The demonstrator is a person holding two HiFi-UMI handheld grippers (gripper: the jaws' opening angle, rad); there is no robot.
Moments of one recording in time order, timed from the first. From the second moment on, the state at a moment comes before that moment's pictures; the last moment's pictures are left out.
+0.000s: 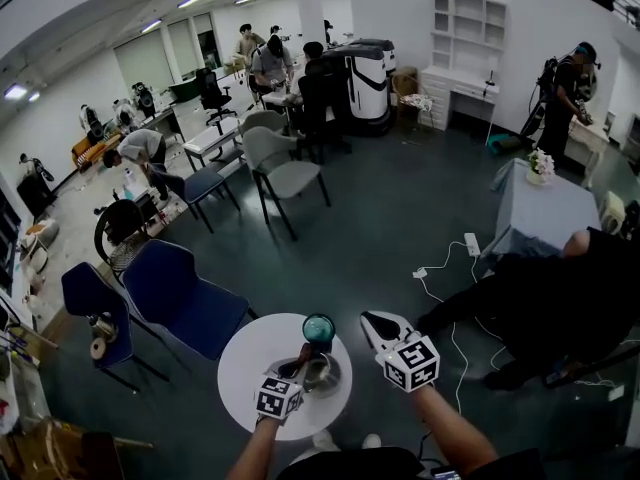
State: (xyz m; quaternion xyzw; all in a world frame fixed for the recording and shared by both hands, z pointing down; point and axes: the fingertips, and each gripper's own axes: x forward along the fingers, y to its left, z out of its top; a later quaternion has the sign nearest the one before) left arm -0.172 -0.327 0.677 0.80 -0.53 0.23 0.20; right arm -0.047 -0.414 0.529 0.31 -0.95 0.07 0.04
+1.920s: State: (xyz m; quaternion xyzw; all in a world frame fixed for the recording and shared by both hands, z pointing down) left arm -0.174 -0.342 0.762 0.81 -0.43 0.36 0.16; right arm -0.065 -0.451 0.562 0.33 -0.94 0.07 0.09
